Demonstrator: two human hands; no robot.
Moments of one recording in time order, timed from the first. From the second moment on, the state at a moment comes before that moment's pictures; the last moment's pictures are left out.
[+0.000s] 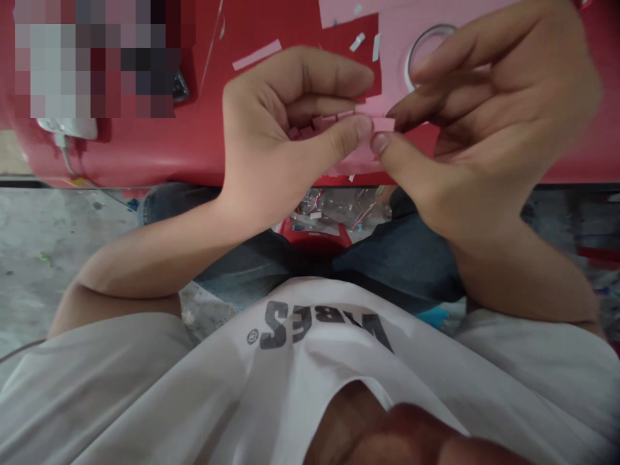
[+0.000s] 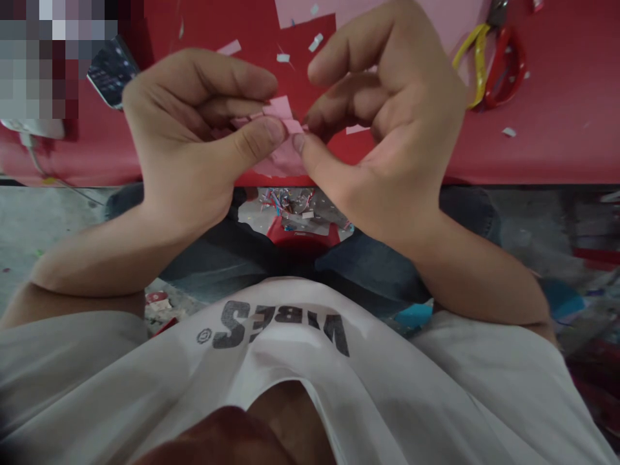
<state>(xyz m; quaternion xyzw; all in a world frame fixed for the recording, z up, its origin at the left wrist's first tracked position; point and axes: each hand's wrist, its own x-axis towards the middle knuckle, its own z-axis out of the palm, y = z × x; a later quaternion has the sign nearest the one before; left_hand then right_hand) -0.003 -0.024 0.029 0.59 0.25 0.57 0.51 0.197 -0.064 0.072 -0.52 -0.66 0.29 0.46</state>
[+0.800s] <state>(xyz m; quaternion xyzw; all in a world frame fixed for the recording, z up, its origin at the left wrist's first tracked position) 0.000 -0.017 0.017 0.56 0.23 0.55 0.57 0.199 -0.063 0.075 -0.54 -0.64 0.34 0.43</state>
